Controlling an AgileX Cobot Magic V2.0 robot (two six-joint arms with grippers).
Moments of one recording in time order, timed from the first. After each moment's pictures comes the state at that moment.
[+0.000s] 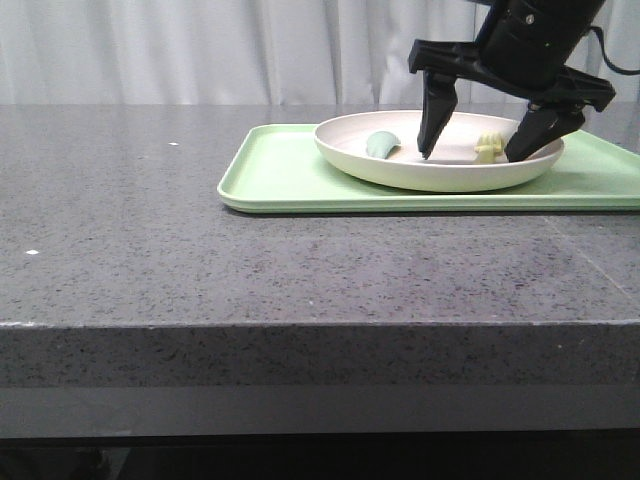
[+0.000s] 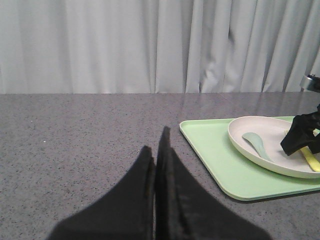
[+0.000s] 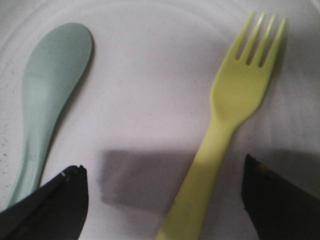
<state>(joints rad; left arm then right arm) -0.28 0.28 -0.44 -0.04 0.27 -0.04 0.24 1.83 -1.46 0.16 0.70 0.23</state>
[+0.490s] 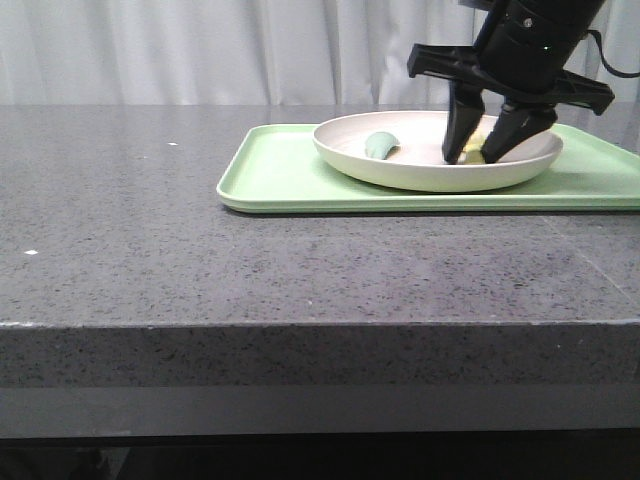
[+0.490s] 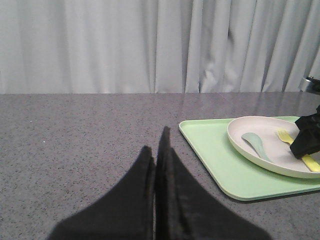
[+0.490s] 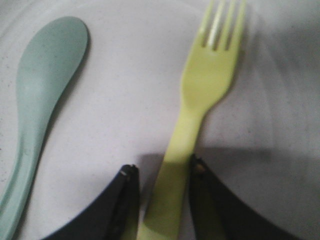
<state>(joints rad) -0.28 0.28 -0.44 -0.04 0.27 -0.04 0.24 1.84 -1.46 0.16 0.72 0.23</state>
